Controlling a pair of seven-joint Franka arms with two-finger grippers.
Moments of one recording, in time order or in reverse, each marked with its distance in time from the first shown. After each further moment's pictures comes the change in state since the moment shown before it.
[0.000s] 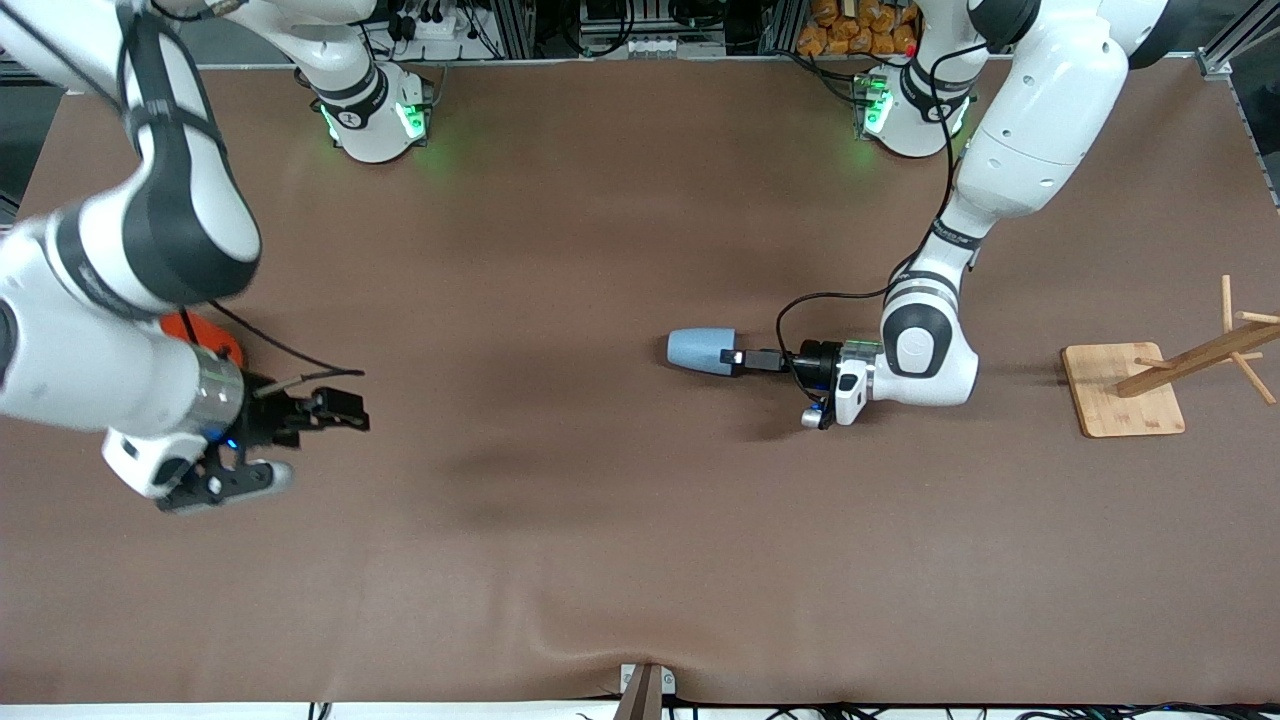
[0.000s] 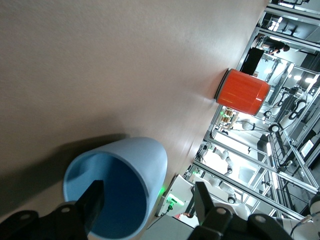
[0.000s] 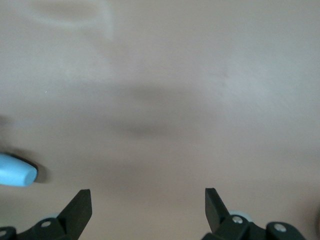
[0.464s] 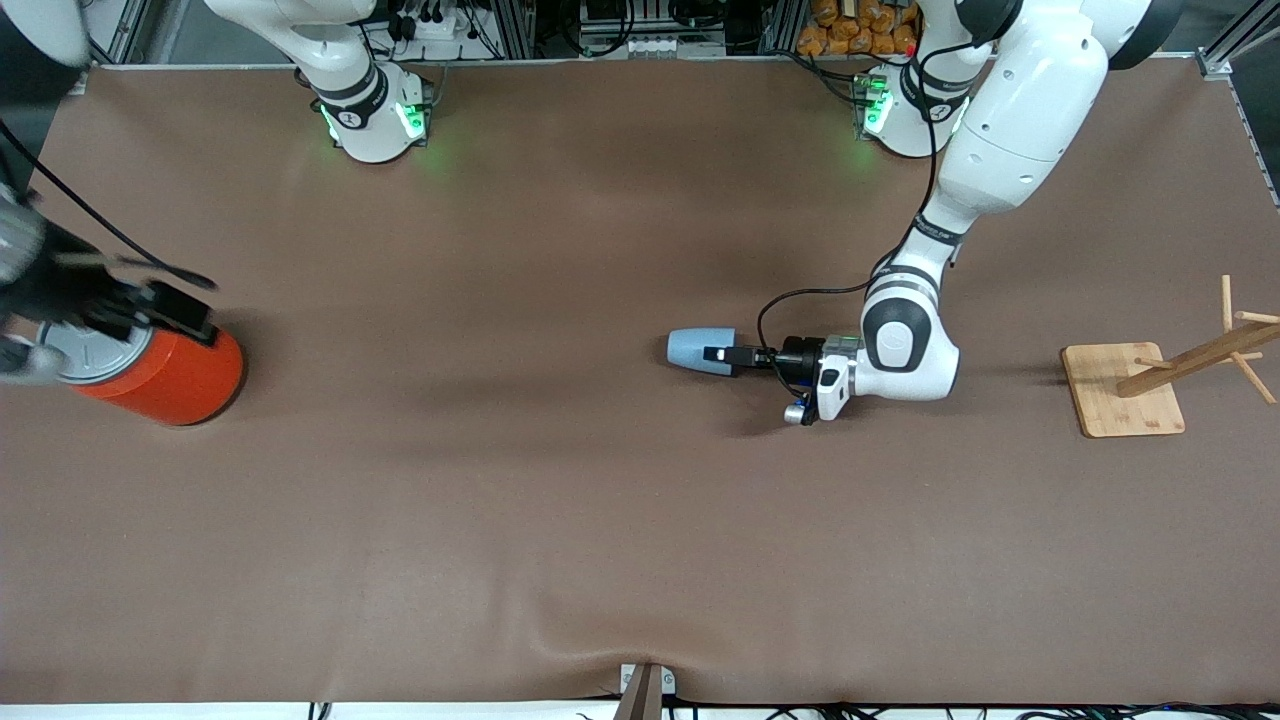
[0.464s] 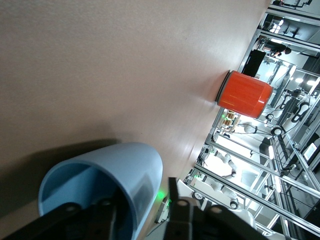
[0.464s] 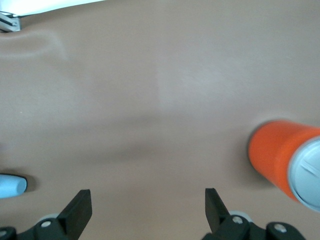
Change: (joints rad) left arm -0.049 0.000 0.000 0.001 -0.046 0.050 0.015; right arm 0.000 -0.306 -0.173 -0.089 -0.007 -0.154 0.064
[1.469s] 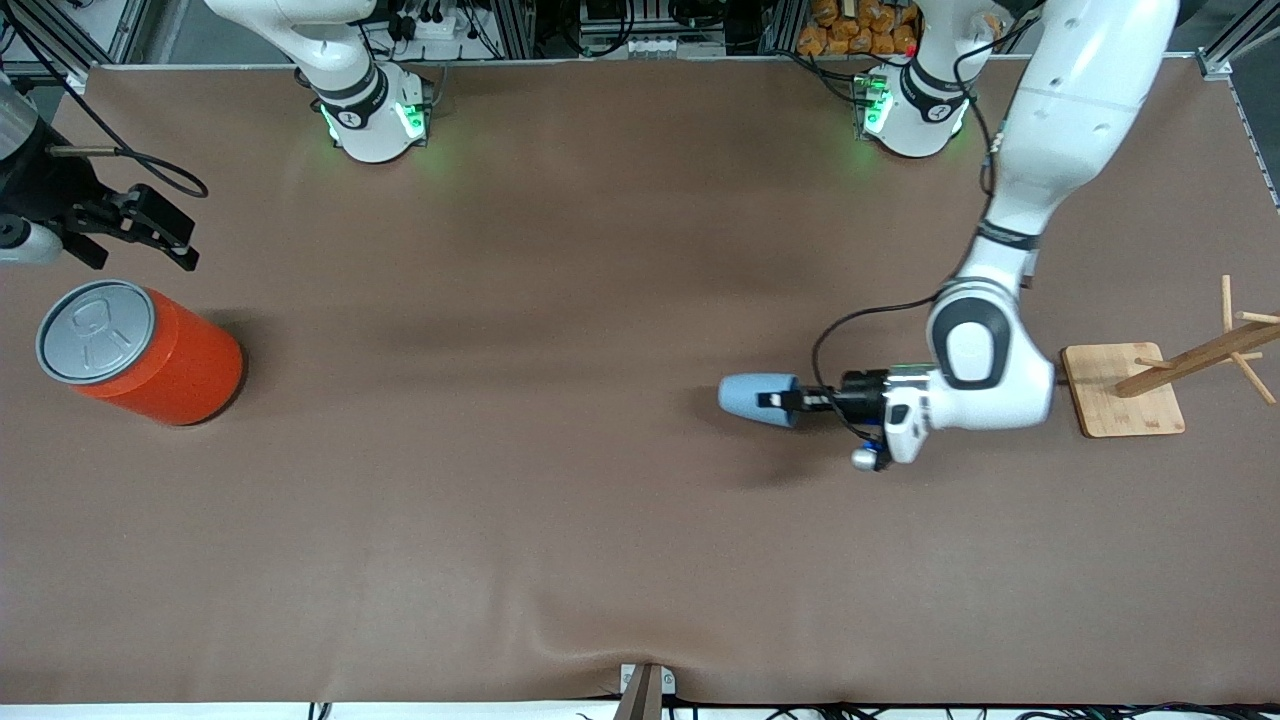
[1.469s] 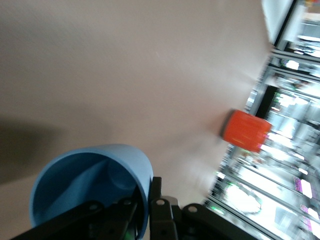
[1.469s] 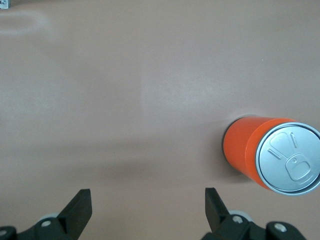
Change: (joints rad) left arm 0.079 -0.134 0.077 0.176 0.317 0.012 -0.361; right arm 0.003 -0.251 -0.012 -0.344 -0.047 0.149 -0.109
